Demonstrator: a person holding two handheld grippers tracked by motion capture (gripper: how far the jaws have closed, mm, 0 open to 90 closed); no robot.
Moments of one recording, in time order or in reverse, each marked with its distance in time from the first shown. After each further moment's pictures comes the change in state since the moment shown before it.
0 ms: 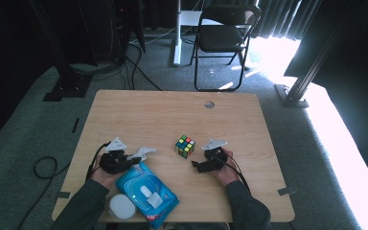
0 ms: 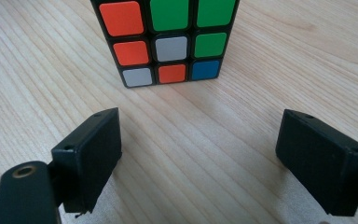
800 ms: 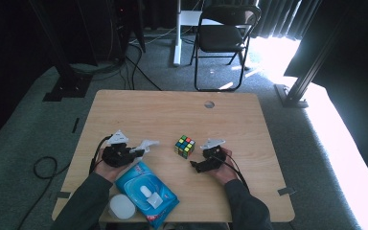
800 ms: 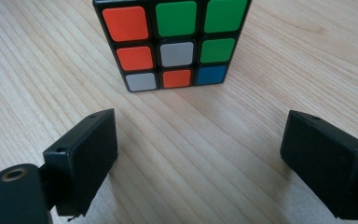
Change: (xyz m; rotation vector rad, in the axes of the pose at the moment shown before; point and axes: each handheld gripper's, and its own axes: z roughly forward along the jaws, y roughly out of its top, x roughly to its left) left arm -0.001 0.024 -0.001 -0.057 -0.006 0.017; right arm 0.001 0.005 0.004 0.020 0.012 -0.012
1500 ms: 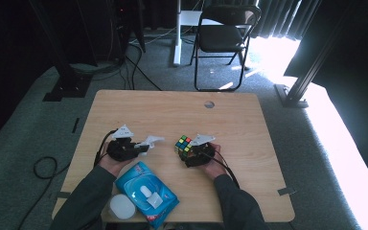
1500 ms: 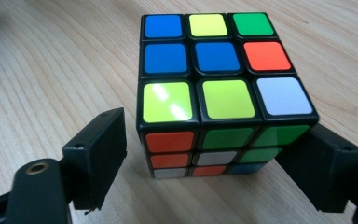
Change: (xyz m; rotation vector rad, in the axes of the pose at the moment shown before) left arm 0.003 0.018 0.011 0.003 -0.040 0.034; right arm 0.013 0.028 0.023 -0.099 0.021 -0.058
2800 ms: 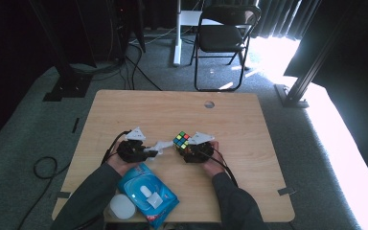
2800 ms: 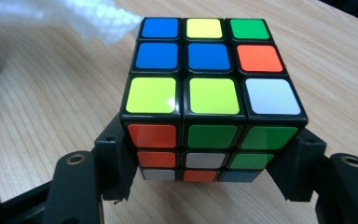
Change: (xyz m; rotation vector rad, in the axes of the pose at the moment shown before) left arm -0.016 0.008 0.023 0.116 -0.108 0.111; right arm 0.008 0.016 -0.009 -0.076 -0.050 -0.047
